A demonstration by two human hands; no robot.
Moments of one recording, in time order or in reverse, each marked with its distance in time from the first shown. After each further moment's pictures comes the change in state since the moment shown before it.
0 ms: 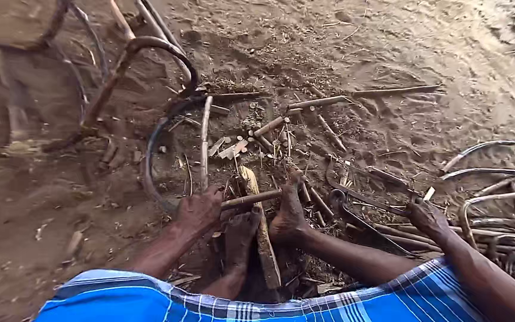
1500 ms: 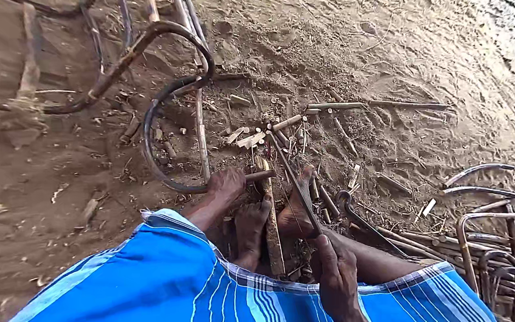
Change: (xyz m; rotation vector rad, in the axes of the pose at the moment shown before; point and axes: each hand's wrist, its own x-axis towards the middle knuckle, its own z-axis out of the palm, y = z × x) left_hand 0.030 0.017 -0.003 -0.285 -0.027 -0.174; right_hand -0.089 0.079 0.036 0.106 0.226 -0.168
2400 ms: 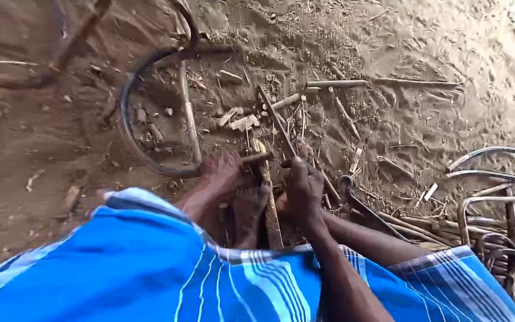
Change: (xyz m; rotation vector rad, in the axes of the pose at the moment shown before) left_hand 0.003 0.006 0.001 0.029 -0.016 0.006; right_hand 0.103 0.013 0.053 -0.127 0.145 -0.051
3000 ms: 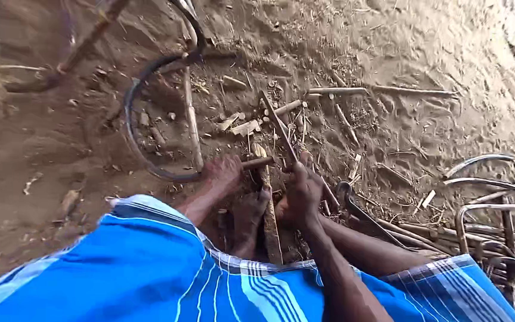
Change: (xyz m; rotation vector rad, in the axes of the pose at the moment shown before) left_hand 0.008 -0.001 0.008 0.012 0.029 0.016; right_hand 0.013 0.010 0.004 -0.007 0.023 0.017
